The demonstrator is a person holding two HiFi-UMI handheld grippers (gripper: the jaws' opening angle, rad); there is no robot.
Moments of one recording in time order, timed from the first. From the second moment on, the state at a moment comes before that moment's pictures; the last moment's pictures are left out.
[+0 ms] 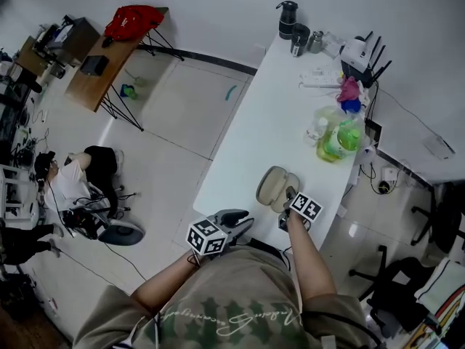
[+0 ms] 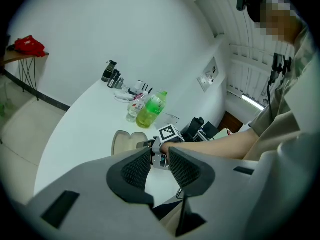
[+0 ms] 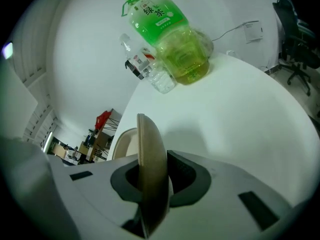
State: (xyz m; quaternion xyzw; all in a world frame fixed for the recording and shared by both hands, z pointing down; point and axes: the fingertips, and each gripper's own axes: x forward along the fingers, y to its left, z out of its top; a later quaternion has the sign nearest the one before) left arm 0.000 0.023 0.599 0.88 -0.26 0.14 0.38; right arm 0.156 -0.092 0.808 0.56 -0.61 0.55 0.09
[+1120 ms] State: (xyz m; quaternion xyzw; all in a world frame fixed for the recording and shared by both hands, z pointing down) left arm -0.033 -0.023 0.544 0.92 -0.24 0.03 0.31; right arm 0.126 -0.044 0.602 0.53 -0.80 0.28 -0.02
